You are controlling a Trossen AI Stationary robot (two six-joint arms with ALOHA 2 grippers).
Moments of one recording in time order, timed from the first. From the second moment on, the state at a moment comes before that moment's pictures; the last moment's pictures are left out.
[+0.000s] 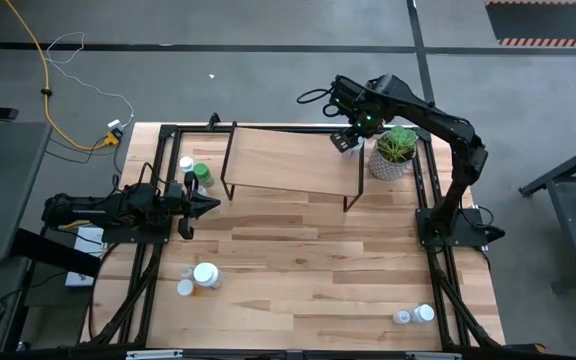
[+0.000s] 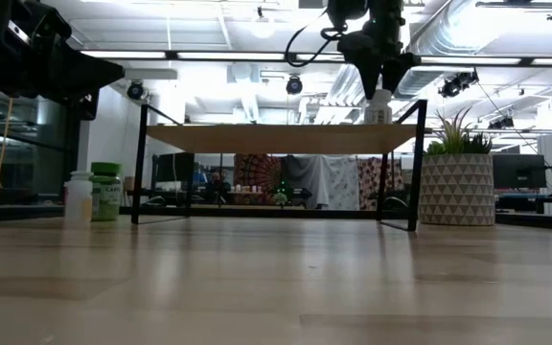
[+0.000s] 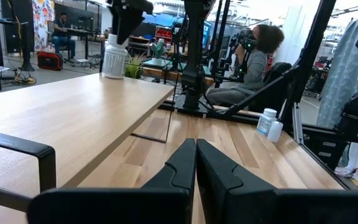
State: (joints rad) left arm 0.10 0.01 0.01 0.02 -0.09 -0.15; right arm -0.54 1.76 1.92 -1.54 0.13 0.40
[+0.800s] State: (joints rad) left arm 0.10 0.01 0.01 0.02 -0.09 -0.15; right arm -0.54 1.76 1.92 -1.54 0.01 0.39
